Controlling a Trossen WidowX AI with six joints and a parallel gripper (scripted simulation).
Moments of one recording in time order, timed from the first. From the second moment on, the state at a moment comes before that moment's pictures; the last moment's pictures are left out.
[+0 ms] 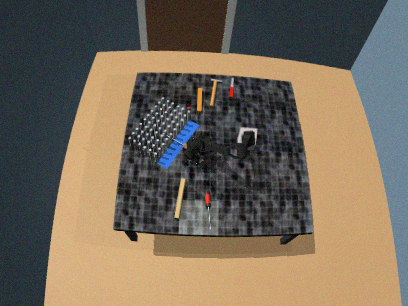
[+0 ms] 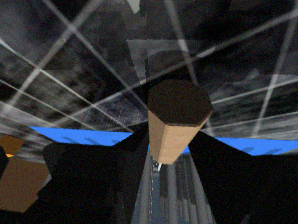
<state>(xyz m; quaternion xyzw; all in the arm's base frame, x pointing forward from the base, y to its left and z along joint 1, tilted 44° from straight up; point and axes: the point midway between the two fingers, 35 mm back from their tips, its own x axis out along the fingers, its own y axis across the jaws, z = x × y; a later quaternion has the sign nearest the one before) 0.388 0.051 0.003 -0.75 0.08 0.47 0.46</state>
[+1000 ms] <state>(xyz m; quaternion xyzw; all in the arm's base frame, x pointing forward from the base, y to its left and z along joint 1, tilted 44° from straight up) 0.371 0.060 0.009 -0.75 0.08 0.47 0.46</state>
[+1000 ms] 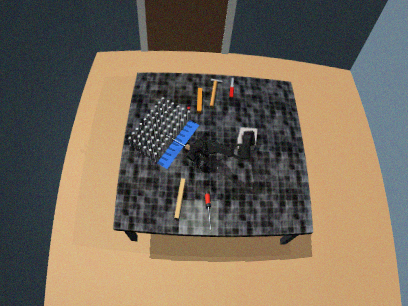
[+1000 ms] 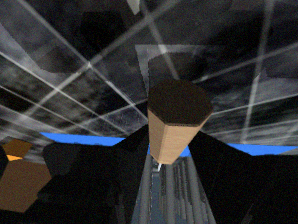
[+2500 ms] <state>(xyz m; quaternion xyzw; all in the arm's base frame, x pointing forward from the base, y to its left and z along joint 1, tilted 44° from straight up) 0.347 0.074 0.019 -0.75 0.08 0.47 0.47</state>
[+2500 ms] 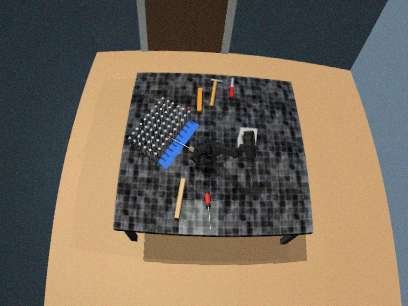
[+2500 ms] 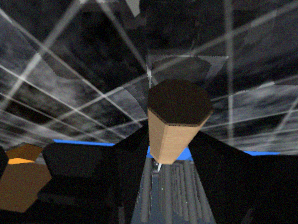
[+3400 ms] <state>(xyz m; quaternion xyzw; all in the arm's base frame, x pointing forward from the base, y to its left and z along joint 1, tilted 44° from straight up) 0.333 0.082 0.024 -0.75 0.08 0.47 0.47</state>
